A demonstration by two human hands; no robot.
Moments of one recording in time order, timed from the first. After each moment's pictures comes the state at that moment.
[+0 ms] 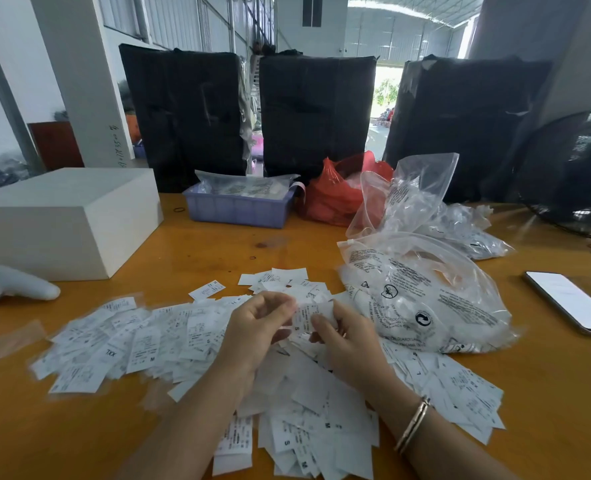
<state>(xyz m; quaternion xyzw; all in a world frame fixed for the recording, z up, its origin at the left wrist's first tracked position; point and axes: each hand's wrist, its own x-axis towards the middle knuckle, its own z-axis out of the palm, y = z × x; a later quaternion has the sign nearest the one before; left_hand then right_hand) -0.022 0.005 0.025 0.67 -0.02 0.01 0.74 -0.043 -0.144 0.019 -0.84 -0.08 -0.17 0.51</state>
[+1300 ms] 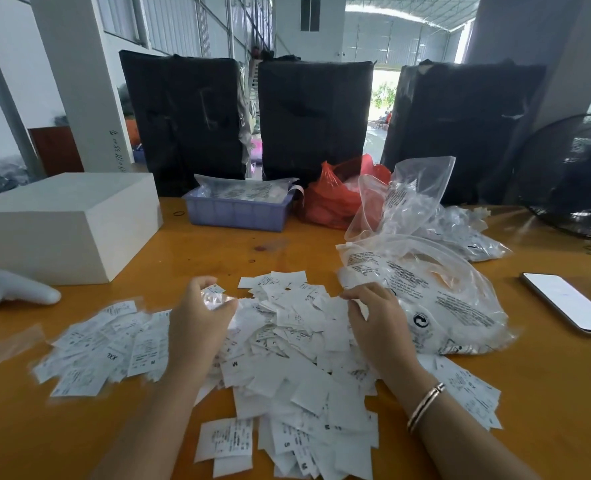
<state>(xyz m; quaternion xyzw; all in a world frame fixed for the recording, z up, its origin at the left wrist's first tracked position) -0.001 0.056 0.029 0.85 0.08 0.23 0.47 -0.024 -0.180 0.020 -0.90 -0.04 -0.32 0.31</state>
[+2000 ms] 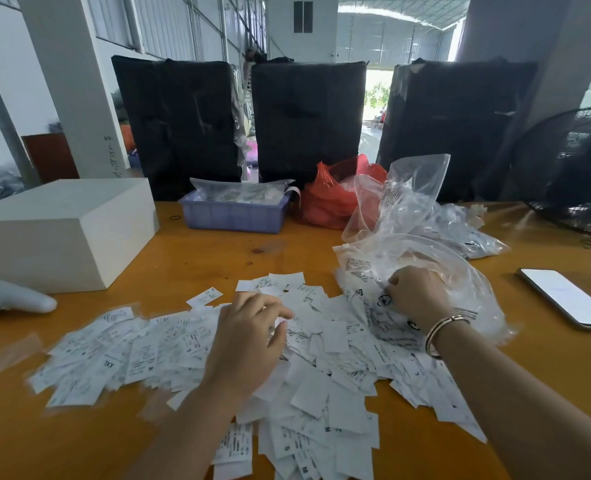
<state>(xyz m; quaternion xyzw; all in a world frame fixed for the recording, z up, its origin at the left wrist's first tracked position) -0.020 0.018 0.020 0.89 -0.24 0.33 0.22 0.033 -0.256 0.045 -0.97 0.16 -0.13 0.13</state>
